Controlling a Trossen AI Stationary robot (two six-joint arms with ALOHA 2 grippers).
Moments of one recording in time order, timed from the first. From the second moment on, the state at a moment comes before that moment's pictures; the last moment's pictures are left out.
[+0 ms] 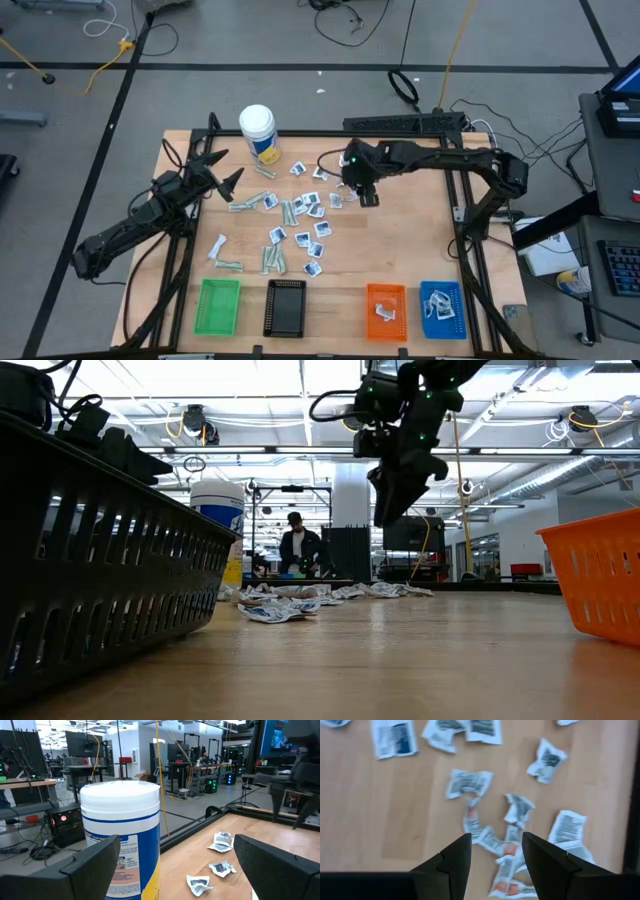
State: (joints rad) left arm 0.60 0.02 0.02 0.07 -0.10 0.02; right arm -0.32 1.67 1.27 -0.71 -0.03 -0.47
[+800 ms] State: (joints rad) left arm 0.60 0.02 0.02 0.07 -0.10 0.02; right arm -0.29 1.93 1.27 -0.62 -0.11 -0.48
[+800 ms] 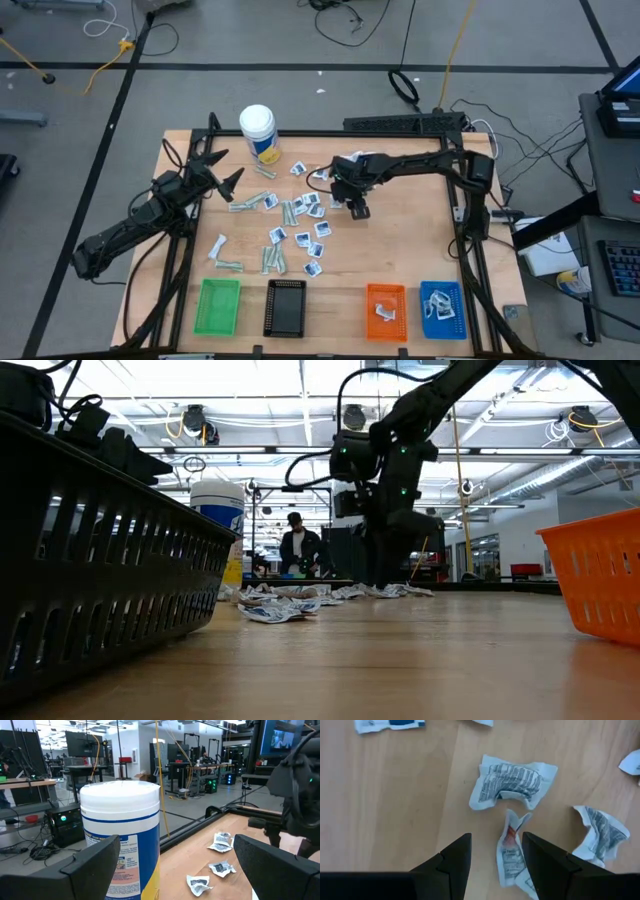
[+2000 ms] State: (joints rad) left arm 0.60 0.02 0.02 0.07 -0.10 0.02; right arm -0.22 1.73 1.27 -0.76 0.00 -0.11
